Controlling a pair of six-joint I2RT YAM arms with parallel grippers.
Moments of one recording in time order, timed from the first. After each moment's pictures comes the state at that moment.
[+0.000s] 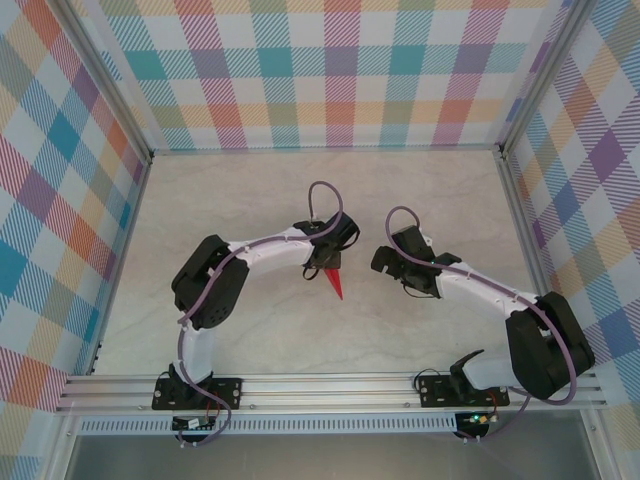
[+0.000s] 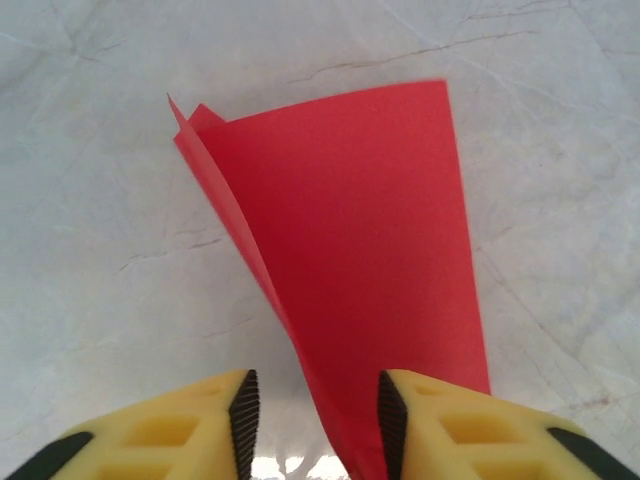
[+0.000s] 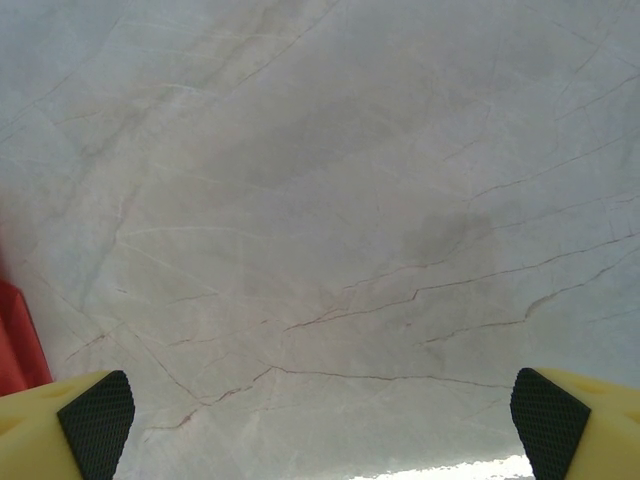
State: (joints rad) left arm -0.81 1.98 1.40 -0.65 -0.33 -0.72; right arm 0.52 1.34 0.70 -0.38 0.15 0.84
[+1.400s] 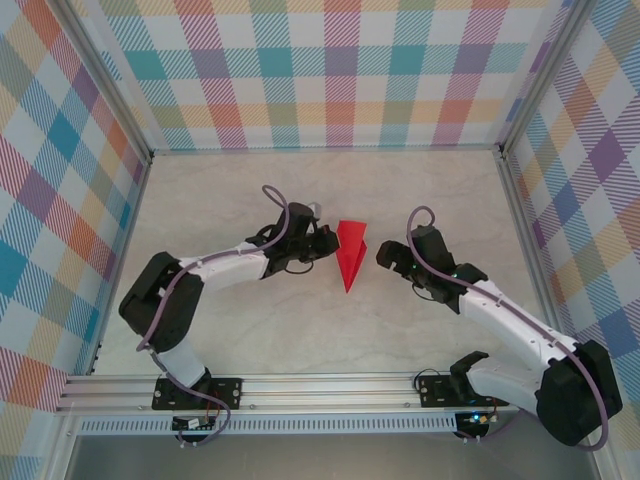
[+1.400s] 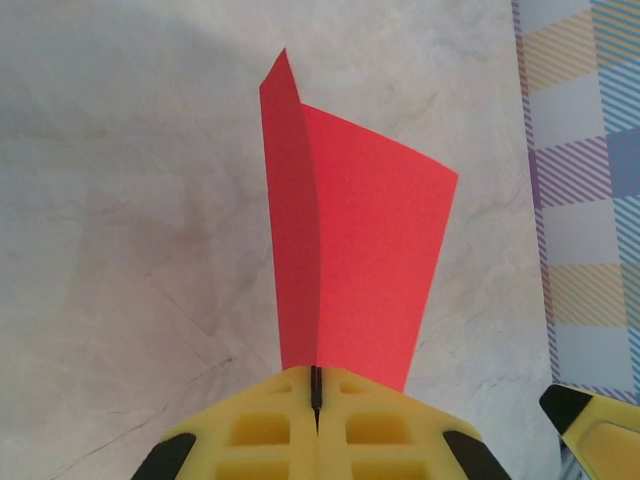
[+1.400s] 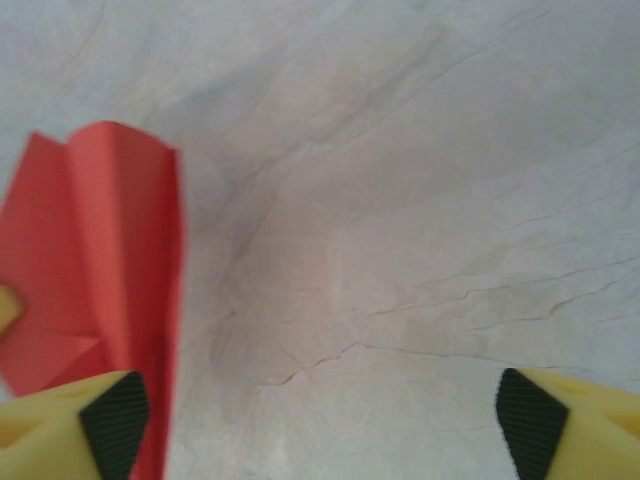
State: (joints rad) left arm -0.66 1.71 0.99 0.08 0.25 -0.90; right arm 0.52 1.09 0.67 -0.40 0.08 0.81
